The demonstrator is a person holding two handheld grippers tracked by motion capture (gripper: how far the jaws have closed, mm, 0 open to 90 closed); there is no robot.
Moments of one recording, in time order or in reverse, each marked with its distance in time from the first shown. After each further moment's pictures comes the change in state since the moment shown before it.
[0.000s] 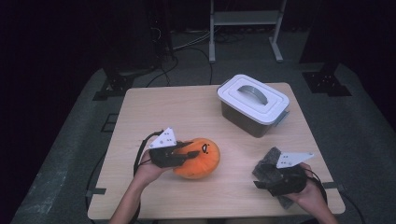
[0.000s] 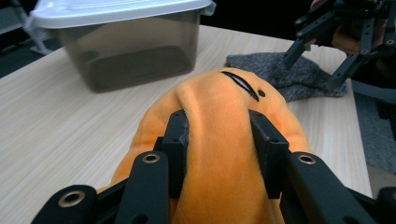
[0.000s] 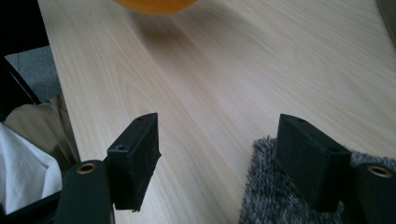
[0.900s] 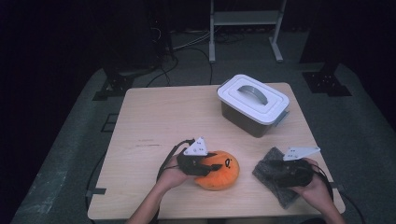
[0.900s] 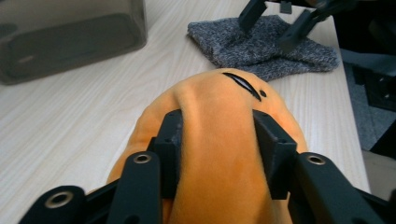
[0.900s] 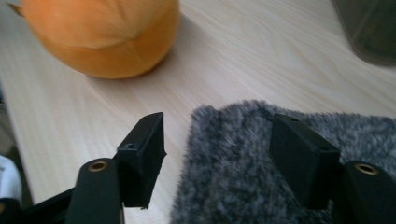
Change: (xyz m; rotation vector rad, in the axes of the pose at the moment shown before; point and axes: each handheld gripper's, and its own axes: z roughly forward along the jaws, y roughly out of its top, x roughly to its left) left arm -0.026 -0.003 0.064 0.140 -0.099 0.032; right arm -0.034 -0.014 -0.003 0.045 -0.087 0.081
